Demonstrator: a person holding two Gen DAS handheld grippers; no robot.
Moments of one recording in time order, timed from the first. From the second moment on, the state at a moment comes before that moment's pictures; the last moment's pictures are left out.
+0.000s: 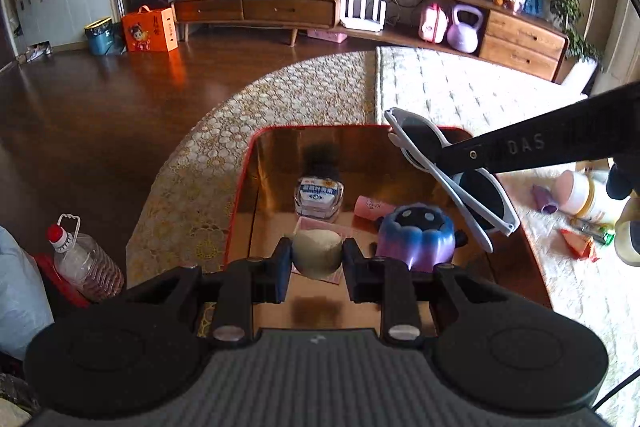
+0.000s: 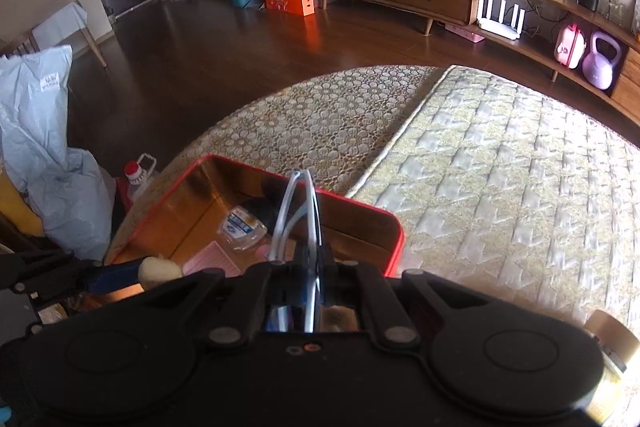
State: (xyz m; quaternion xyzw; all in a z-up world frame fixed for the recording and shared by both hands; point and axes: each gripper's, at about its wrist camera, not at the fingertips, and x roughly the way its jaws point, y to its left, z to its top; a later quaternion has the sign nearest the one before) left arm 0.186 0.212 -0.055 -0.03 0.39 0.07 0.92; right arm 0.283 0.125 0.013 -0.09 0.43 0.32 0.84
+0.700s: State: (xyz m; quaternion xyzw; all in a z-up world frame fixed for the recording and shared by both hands) left arm 0.197 0.200 -0.075 -0.02 0.43 0.07 0.90; right arm 0.280 0.118 0.000 -0.09 0.45 0.32 0.83
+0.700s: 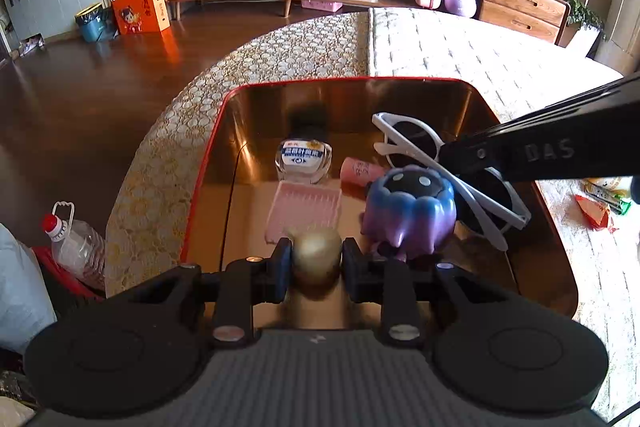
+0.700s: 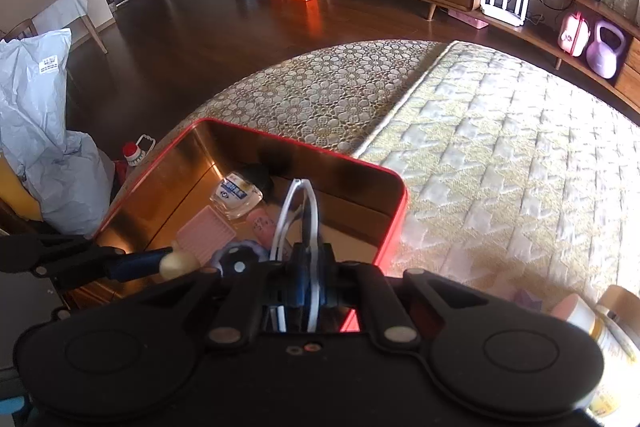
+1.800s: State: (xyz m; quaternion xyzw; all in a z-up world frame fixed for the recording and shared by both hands) left arm 0.142 0.176 -0.032 -0.02 0.38 0.07 0.92; right arm 0.202 0.060 0.042 -0.08 0.40 0.40 0.82
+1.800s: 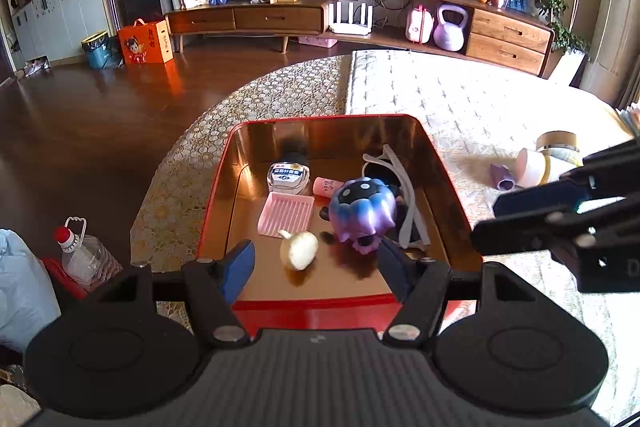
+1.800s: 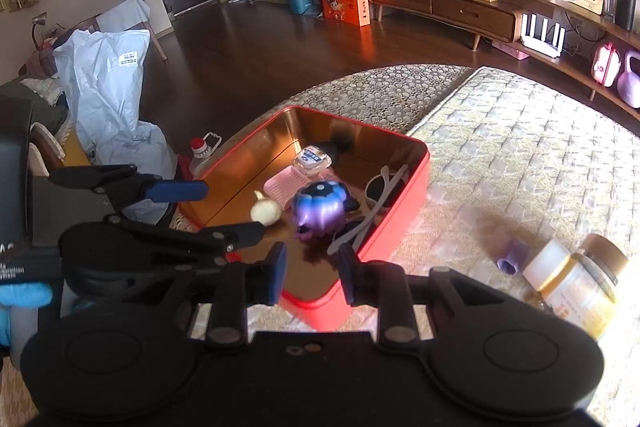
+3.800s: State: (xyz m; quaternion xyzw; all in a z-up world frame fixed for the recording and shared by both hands) left arm 0.232 0.004 -0.085 -0.05 0.40 -0.03 0.91; right arm 0.248 -0.106 -0.041 -0.08 0.40 0.30 0.86
